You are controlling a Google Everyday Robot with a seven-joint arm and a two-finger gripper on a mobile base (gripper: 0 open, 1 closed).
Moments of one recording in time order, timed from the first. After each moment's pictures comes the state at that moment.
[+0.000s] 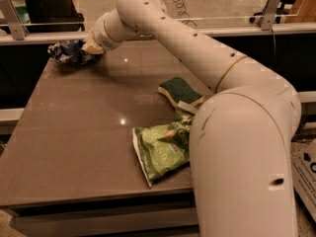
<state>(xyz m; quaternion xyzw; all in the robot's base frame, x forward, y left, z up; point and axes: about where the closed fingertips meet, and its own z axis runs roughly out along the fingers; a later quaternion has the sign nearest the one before) 0.764 0.222 0.877 -0.65 0.59 0.14 0.46</state>
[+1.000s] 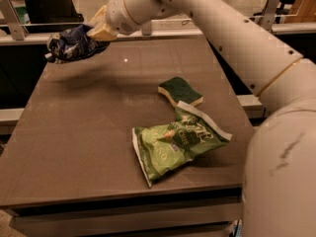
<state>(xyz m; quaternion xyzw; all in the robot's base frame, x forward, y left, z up) 0.690 0.169 0.959 -0.69 0.52 0.17 0.48</state>
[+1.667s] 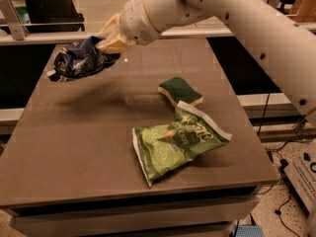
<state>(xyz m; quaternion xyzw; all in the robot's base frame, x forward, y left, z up) 0.609 0.129 0.966 -0.71 0.50 0.22 0.45</state>
